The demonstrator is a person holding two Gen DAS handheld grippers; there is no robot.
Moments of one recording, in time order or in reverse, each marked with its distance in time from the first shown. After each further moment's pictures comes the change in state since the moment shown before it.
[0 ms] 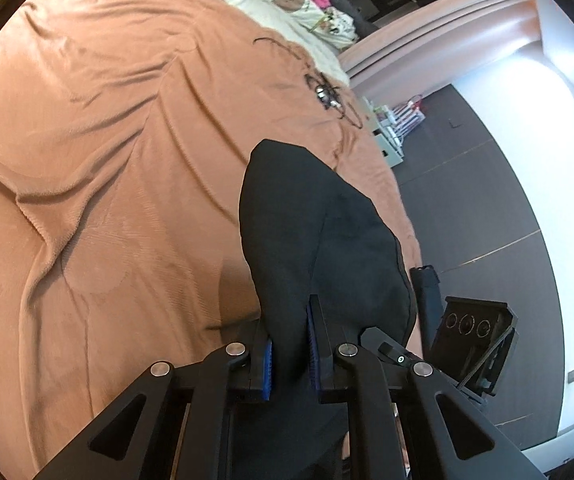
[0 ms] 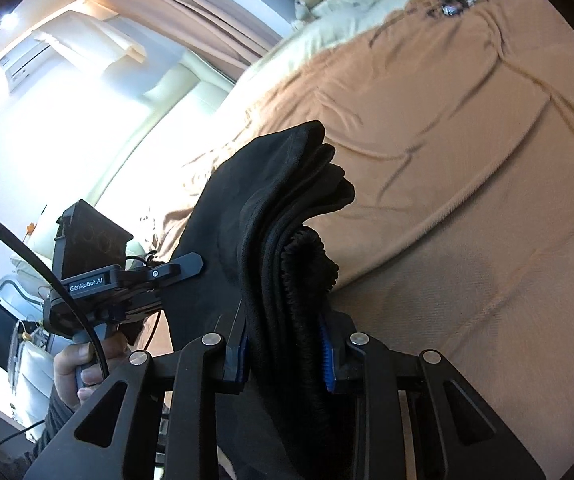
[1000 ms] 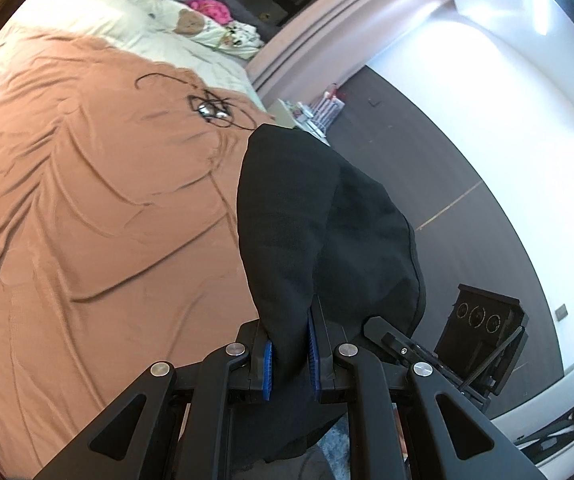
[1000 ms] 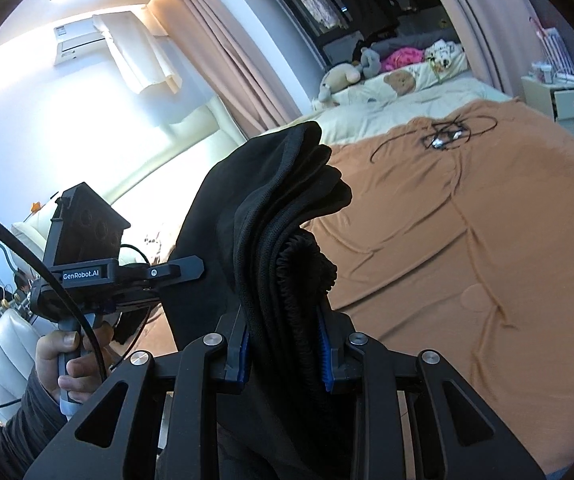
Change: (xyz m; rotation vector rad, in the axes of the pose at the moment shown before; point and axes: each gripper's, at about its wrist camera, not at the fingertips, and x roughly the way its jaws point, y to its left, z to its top) left arm -0.038 -0.162 -0.051 0.224 -0.039 -0.135; right arm -0.188 0.081 -0.077 -0.229 -0.222 -0.118
